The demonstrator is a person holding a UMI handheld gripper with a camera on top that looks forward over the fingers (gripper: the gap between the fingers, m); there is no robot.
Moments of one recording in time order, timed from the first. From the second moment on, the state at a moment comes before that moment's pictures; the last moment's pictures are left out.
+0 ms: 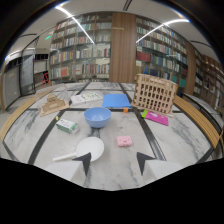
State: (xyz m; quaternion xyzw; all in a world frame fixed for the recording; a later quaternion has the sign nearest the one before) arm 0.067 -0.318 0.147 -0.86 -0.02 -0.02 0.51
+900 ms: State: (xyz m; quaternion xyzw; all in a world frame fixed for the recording) arm -0.039 -0.320 0.061 -0.89 -0.05 -0.01 0.46
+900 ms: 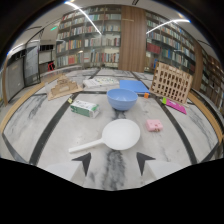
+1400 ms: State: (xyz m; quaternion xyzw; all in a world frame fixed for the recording) arm -0.031 -0.283 0.048 -0.90 -0.03 -0.01 0.44
